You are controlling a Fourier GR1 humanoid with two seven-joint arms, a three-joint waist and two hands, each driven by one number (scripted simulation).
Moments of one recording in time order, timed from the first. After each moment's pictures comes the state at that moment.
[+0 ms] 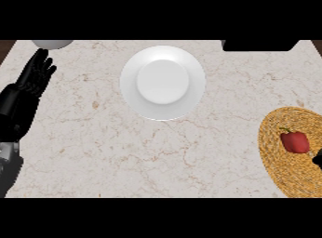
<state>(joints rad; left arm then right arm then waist) -0.26 0.47 -0.08 -1.62 0.23 0.12 0.09 0.02 -0.92 0.16 -1.67 0.20 -0.26 0.80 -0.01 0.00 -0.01</state>
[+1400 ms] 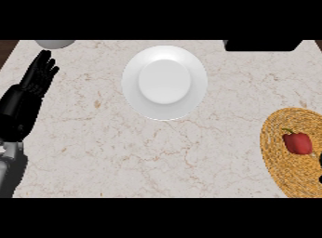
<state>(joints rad) -0.25 0.39 -0.02 -1.61 0.15 0.04 0.10 -0.02 -0.83 0.12 -1.47 0.25 0.07 0.99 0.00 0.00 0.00</state>
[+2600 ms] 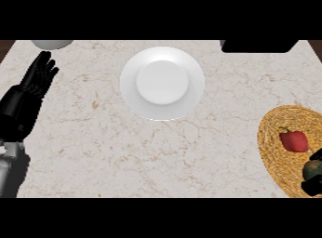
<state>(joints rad) -0.25 0.33 0.05 -1.61 0.10 -0.02 0.11 0.08 -0.63 0.19 -1.54 0.68 -0.07 0.92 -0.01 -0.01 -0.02</state>
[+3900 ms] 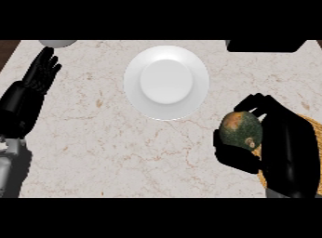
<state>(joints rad) -0.28 0.31 0.06 -1.62 0.08 -0.04 0.14 -0.30 -0.26 0.43 -2.06 1.04 0.00 1.02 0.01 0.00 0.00</state>
